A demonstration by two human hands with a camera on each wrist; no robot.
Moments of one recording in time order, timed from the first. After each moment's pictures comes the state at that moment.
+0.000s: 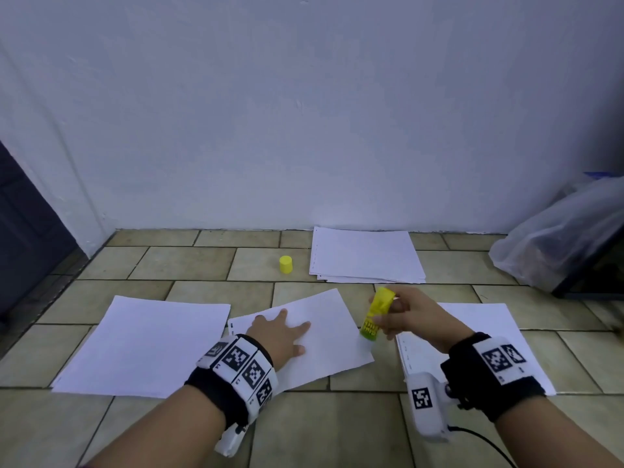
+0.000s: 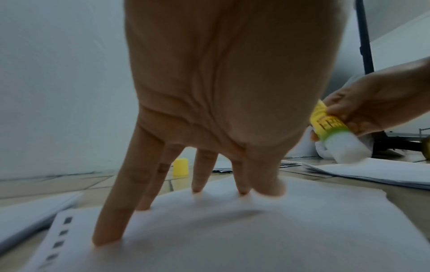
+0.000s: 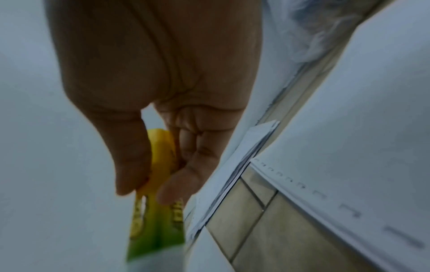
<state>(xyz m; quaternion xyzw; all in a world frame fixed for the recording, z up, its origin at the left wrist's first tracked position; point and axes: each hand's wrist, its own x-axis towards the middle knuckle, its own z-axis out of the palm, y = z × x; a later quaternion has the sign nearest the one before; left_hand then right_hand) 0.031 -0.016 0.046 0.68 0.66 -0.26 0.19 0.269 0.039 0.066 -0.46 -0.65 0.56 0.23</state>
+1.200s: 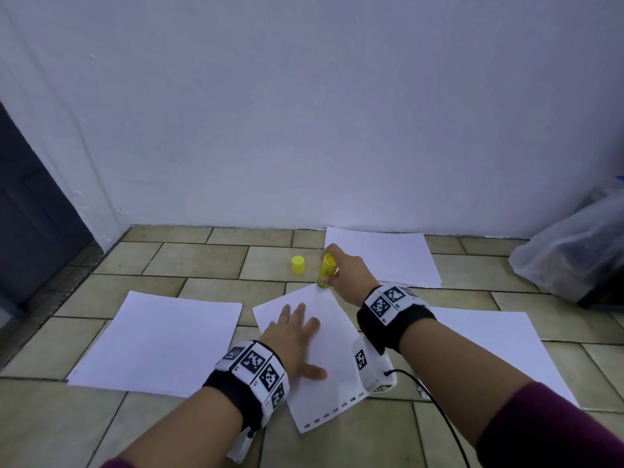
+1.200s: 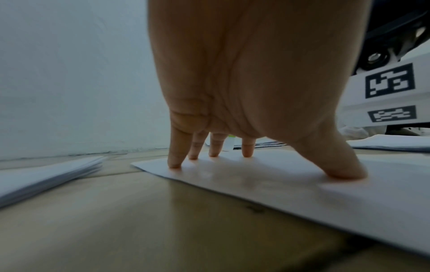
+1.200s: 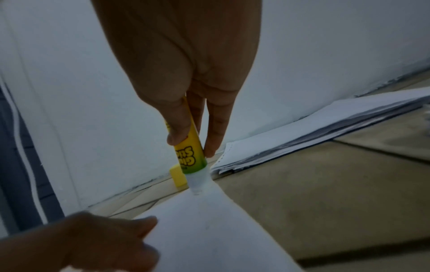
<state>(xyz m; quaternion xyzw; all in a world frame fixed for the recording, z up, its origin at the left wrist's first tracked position) 0.024 -0.014 0.020 0.73 0.65 -0.12 0.20 0.147 0.095 0.058 -0.49 -0.80 0.30 0.17</state>
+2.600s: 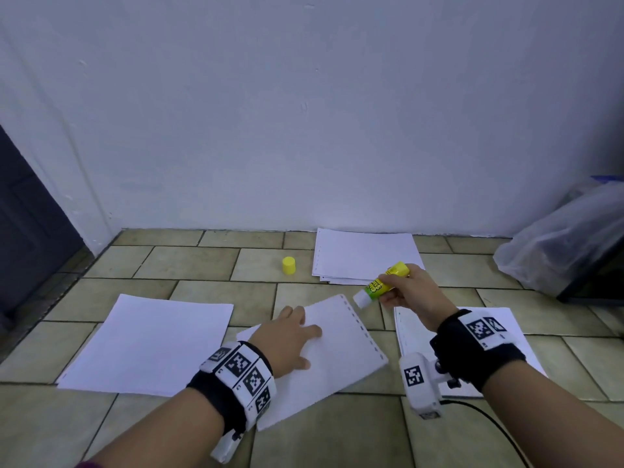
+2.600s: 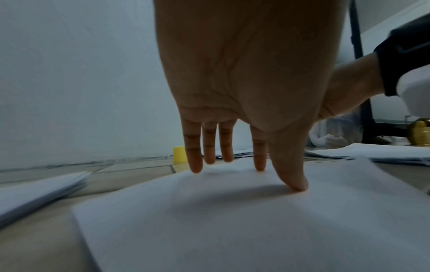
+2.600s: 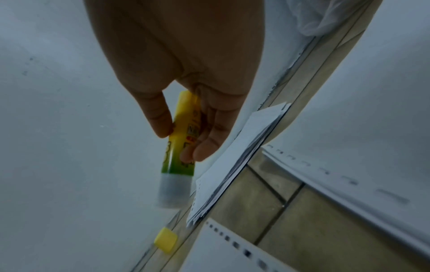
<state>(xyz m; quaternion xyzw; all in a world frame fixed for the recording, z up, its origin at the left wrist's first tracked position) 0.031 -0.018 0.039 0.79 0.58 -0.12 0.14 0.252 0.070 0.071 -0.54 -0.51 0.56 0.37</state>
